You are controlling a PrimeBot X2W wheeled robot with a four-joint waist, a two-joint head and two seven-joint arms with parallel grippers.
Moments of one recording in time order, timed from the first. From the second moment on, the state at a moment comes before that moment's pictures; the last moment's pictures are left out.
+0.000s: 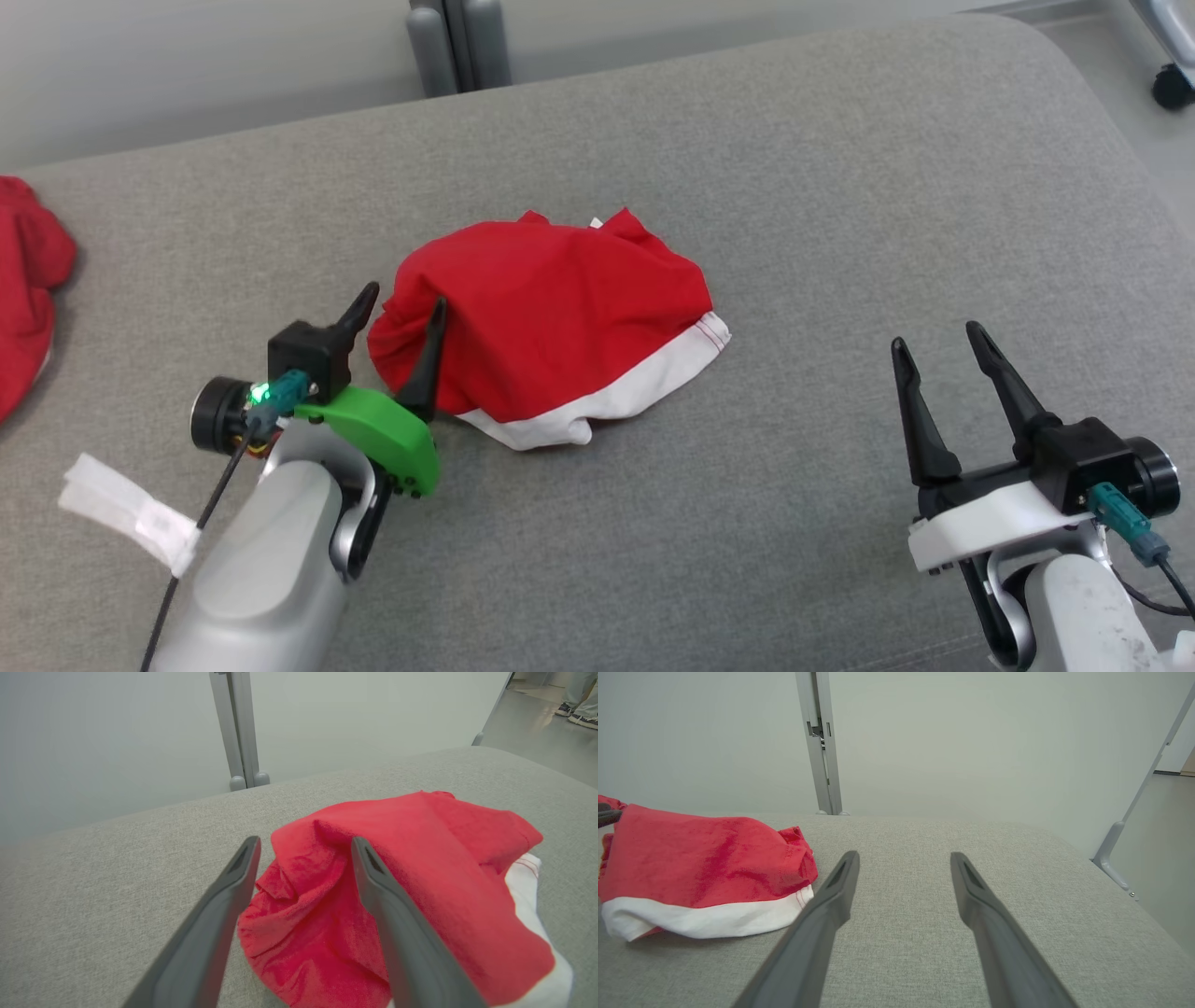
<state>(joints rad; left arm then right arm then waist) -0.59 0.20 -0.53 0.71 -0.47 -0.09 -0.26 -0.15 -0.05 -0.02 0.11 0.06 0.13 -0.26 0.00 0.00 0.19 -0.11</state>
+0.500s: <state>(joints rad) -0.19 0.11 -0.29 0.43 -0.39 -0.07 -0.26 -0.07 -0.05 -0.01 0.12 0.04 0.13 -0.26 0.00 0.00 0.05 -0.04</state>
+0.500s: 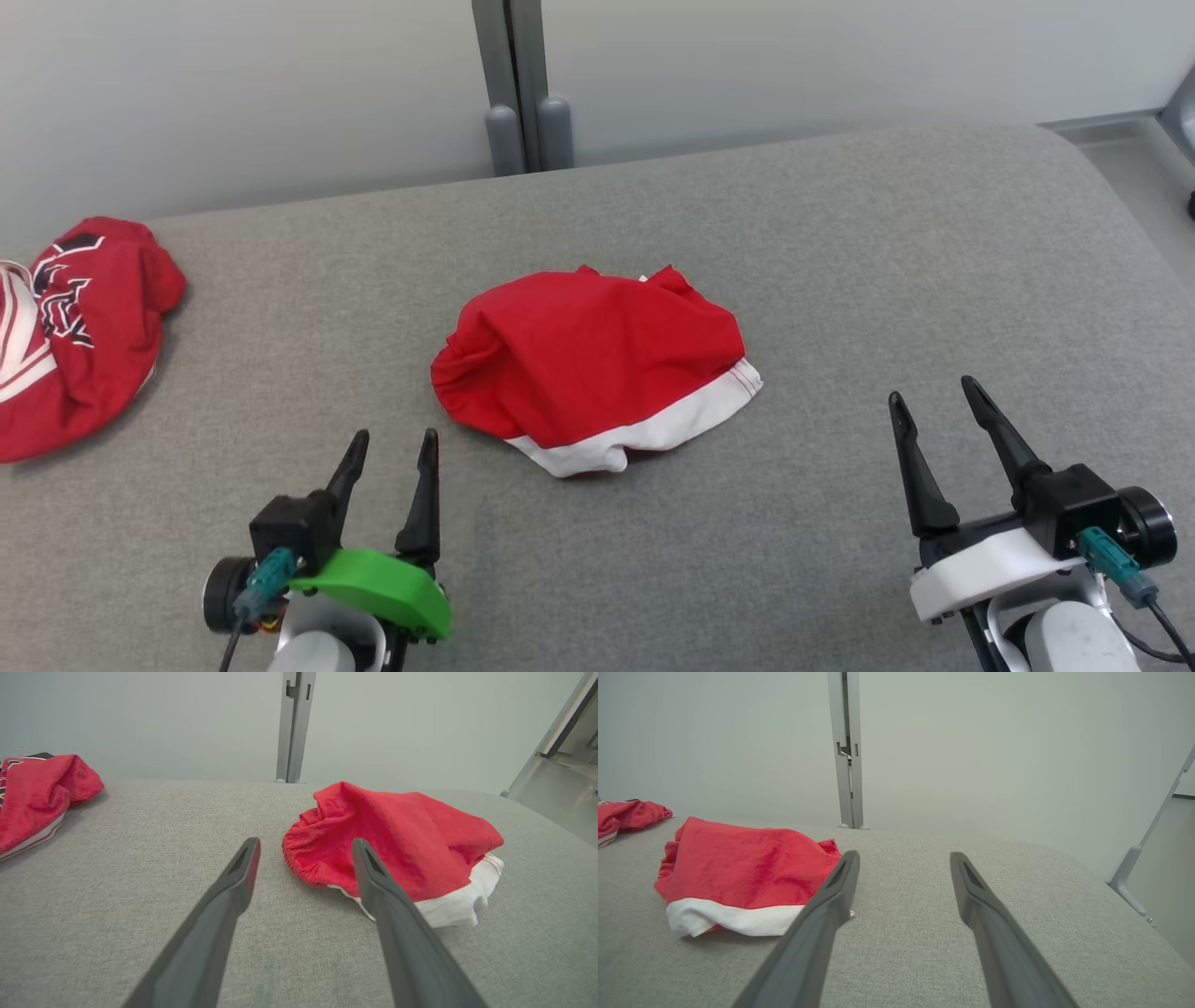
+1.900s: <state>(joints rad) 0.00 0.05 -0.14 0.31 -0.33 -0.09 -0.26 -0.01 -0.05 -0.01 0.16 0.08 0.13 -0.26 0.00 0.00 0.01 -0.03</state>
